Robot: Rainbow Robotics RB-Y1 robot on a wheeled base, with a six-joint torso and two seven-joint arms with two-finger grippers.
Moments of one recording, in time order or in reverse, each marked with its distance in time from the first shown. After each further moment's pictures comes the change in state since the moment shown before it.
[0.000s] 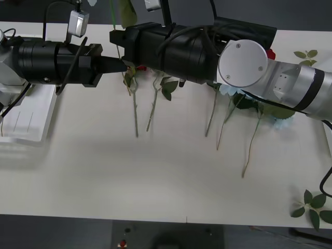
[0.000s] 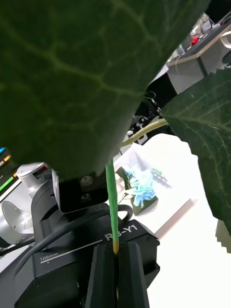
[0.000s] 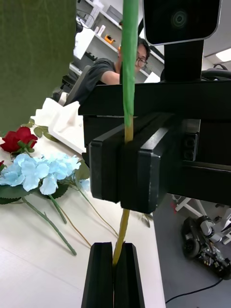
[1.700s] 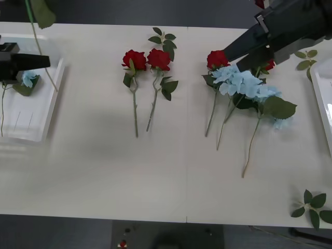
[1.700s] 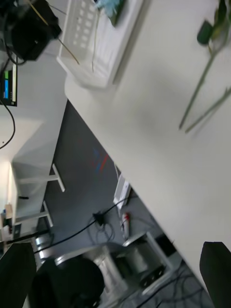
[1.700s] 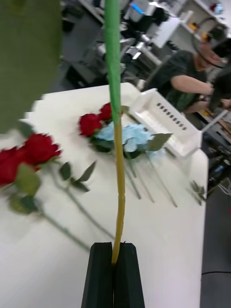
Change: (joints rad) right arm 0.009 -0.376 -0.443 0.158 -0.222 1.366 -0.431; left arm 0.125 0.374 0.011 0.077 0.120 -0.062 0.000
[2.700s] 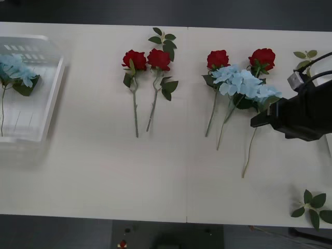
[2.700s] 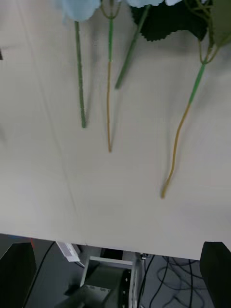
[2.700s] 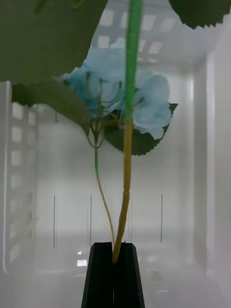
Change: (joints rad) right arm 0.683 -0.049 -0.309 -0.599 0.874 -0.064 -0.846; left arm 0.000 0.149 0.160 0.180 -0.886 -0.221 0.544
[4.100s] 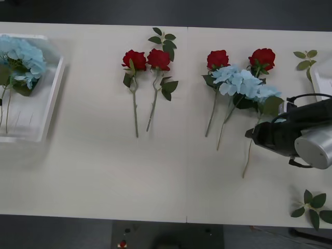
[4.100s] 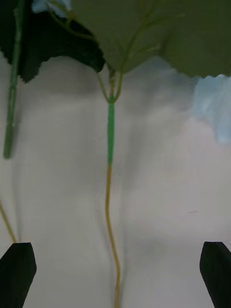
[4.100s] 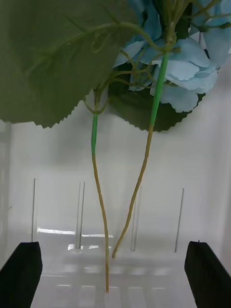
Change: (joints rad) right arm 0.164 0.347 0.087 0.228 0.688 -0.175 -0.010; left arm 0.000 -0.089 -0.166 -0.002 -0.097 -0.140 0.121
